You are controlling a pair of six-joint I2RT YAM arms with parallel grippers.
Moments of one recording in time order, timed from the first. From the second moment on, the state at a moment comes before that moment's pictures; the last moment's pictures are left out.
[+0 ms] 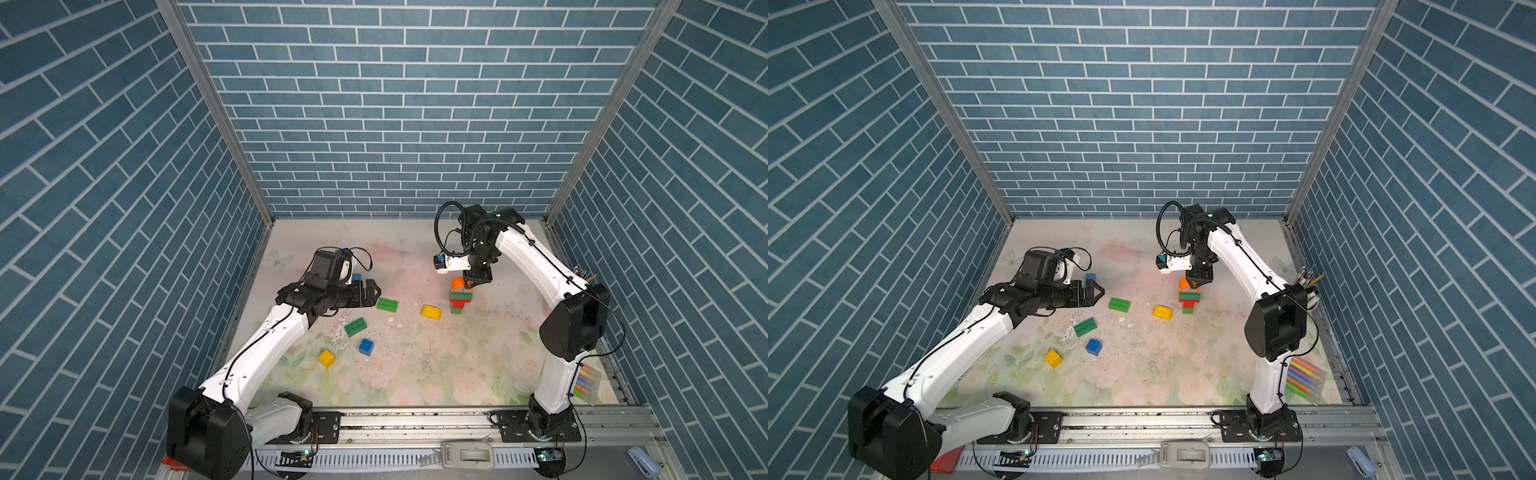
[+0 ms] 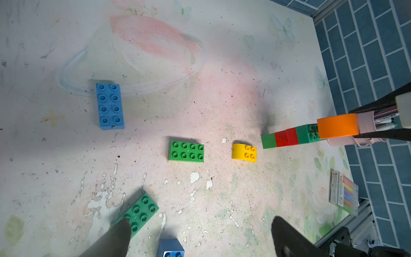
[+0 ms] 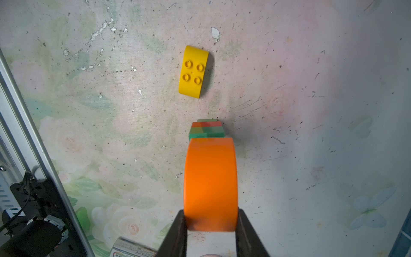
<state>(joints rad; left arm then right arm) -0.37 1.18 0.97 -0.64 0.26 -0.40 0.50 1.89 1.88 -1.47 -0.09 -1.11</state>
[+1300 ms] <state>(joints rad) -0.36 1.18 0.97 -0.64 0.26 -0.40 0.52 1.89 1.85 -1.45 -0.06 -1.11</state>
